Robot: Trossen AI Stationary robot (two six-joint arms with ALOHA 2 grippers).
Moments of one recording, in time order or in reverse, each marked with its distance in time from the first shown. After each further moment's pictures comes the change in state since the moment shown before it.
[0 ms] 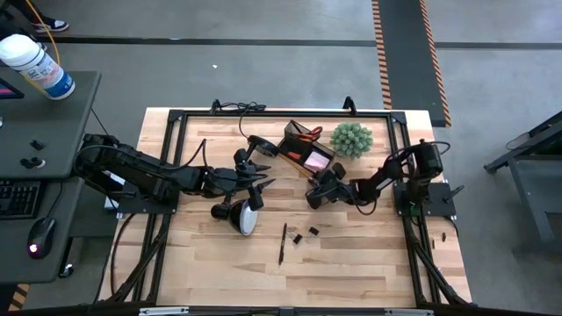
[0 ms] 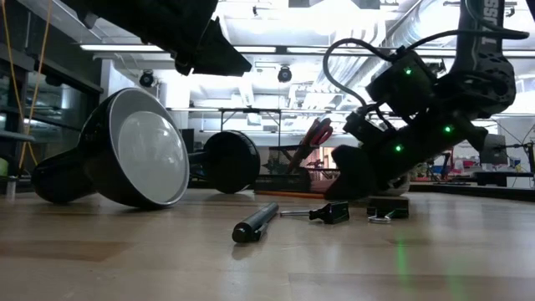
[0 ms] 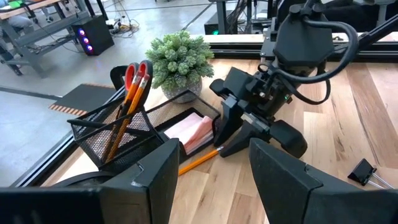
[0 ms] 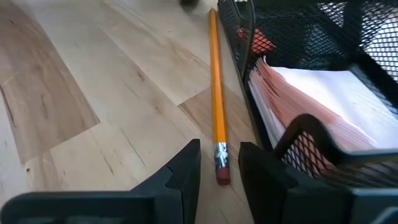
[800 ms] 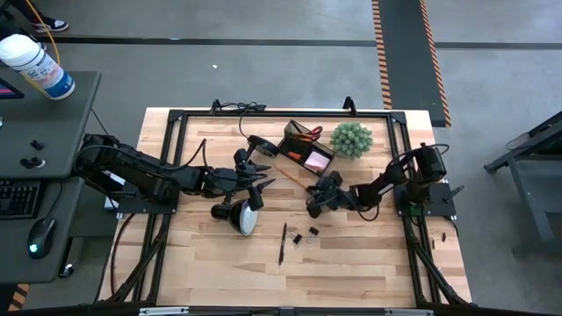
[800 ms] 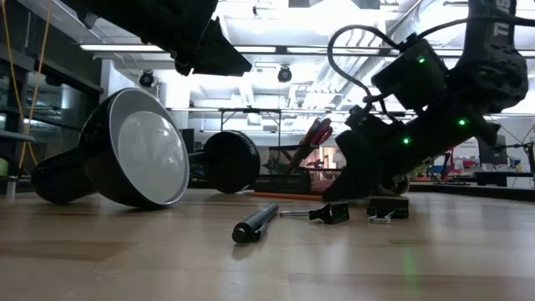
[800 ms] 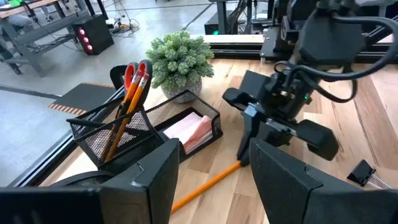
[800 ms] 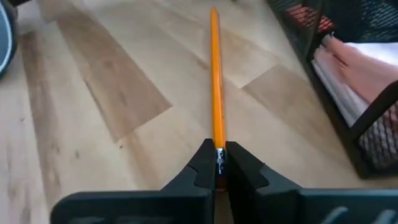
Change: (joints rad) left arm 0.000 0.000 0.000 0.000 0.000 -0.007; right arm 0.112 -0.008 0.001 -0.018 -0.069 0.137
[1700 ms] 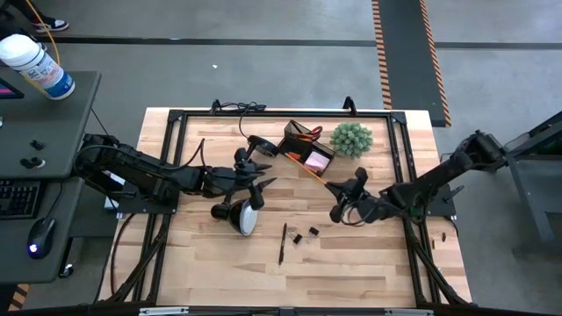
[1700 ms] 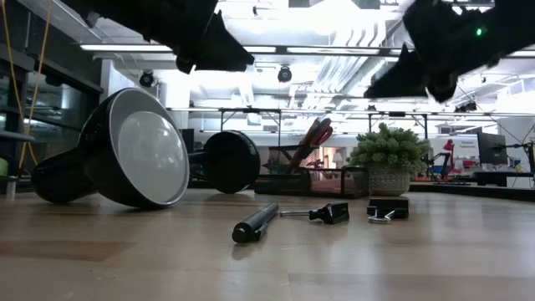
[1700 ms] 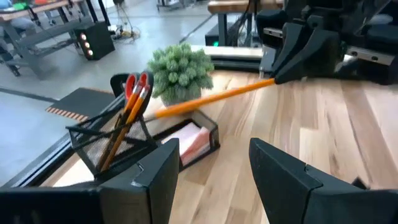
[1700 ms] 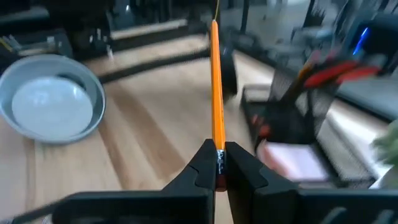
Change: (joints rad) left arm 0.000 0.000 0.000 0.050 -0.003 -0.014; right arm 0.283 -0.648 -0.003 -0.482 0.414 -0.104
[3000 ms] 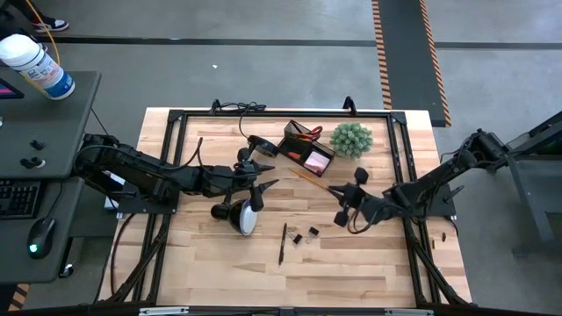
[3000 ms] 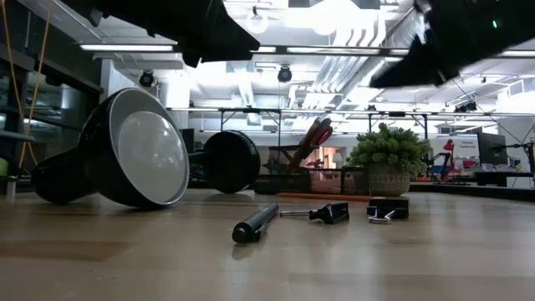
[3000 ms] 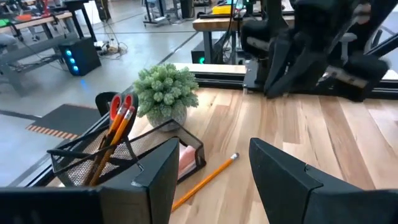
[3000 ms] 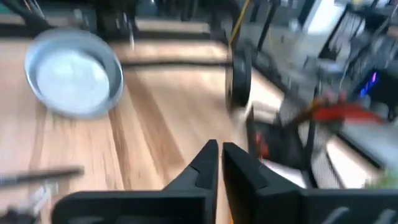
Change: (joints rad) left arm 0.000 0.000 0.000 0.075 0.061 0.039; right arm 0.032 -0.056 0.002 -0.040 -0.043 -0.218
